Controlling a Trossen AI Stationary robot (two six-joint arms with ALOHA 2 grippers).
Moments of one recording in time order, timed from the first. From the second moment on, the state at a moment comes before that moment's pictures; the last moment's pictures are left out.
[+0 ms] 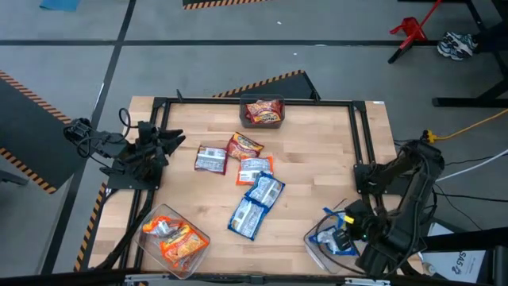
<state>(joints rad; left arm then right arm) -0.48 0.24 0.49 -0.31 -0.99 -0.54 1.03 1.64 1.52 -1.57 0.26 2.14</state>
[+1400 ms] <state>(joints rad) -0.48 0.24 0.49 -0.31 -1.09 -0.55 1.07 1.64 1.44 -1.50 0.24 1.79</state>
